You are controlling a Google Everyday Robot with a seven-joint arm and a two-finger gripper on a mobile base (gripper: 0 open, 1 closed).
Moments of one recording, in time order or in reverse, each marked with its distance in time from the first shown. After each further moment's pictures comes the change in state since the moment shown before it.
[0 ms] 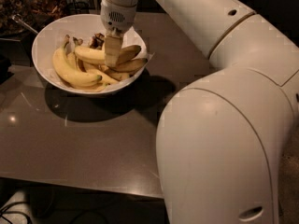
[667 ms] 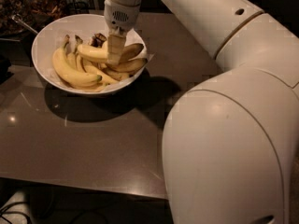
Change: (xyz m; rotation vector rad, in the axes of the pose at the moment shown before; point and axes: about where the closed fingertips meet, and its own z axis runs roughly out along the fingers) arm 0.004 -0.005 -0.005 0.034 -0.011 -0.006
